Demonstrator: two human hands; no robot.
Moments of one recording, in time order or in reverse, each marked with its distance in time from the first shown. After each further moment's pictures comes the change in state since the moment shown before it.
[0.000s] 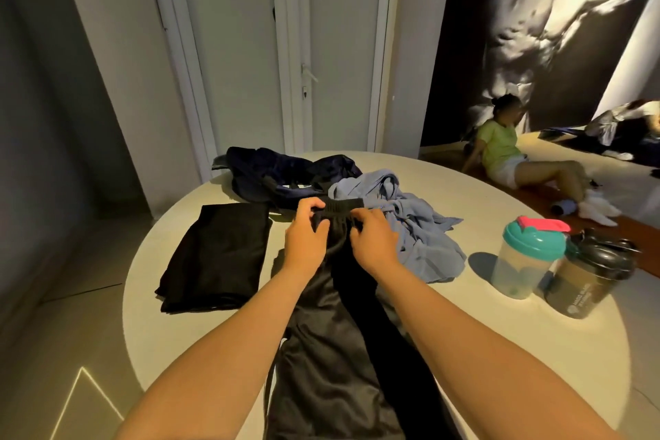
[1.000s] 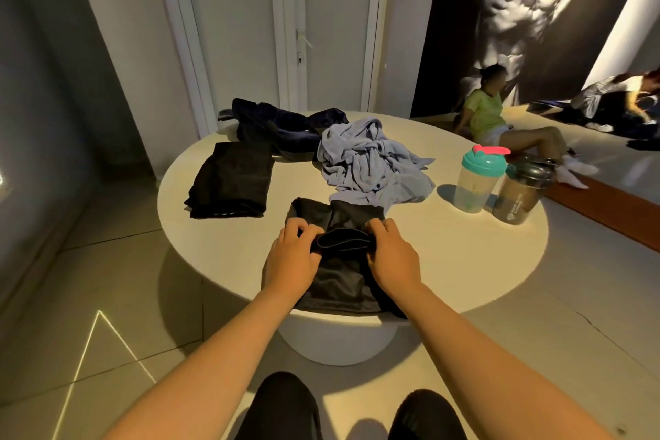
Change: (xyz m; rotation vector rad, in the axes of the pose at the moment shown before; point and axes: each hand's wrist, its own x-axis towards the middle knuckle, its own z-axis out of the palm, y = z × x) left_hand -0.223 -0.009 -0.049 0.614 -0.164 0.179; right_hand -0.229 0.046 -0.031 -0.264 0.002 -0.101
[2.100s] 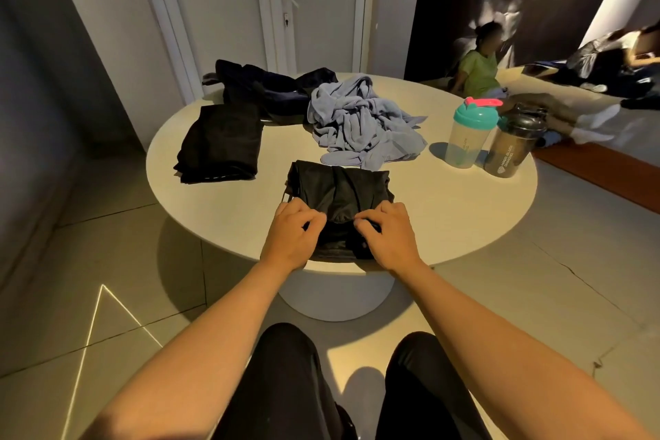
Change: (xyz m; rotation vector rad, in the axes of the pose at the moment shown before) left_hand -0.034 0.009 0.004 -0.328 -0.080 -0.005; right_hand -0.051 0.007 0.006 0.364 0.052 0.042
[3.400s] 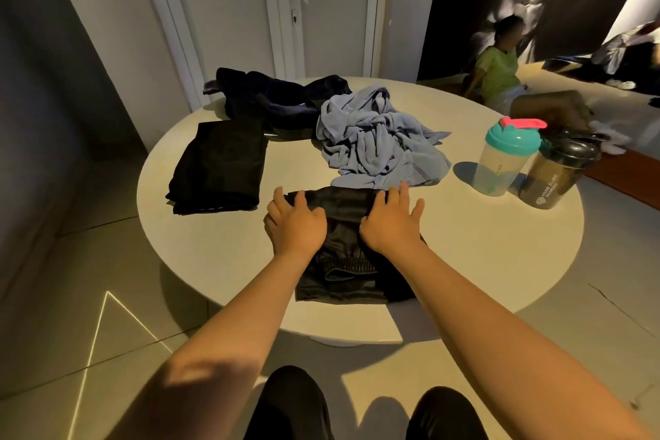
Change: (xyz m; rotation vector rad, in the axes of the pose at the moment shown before) left_hand 0.119 -0.021 0.016 0.304 0.057 -0.499; right_hand 0.134 -0.004 0.032 -0.644 -0.318 0.254
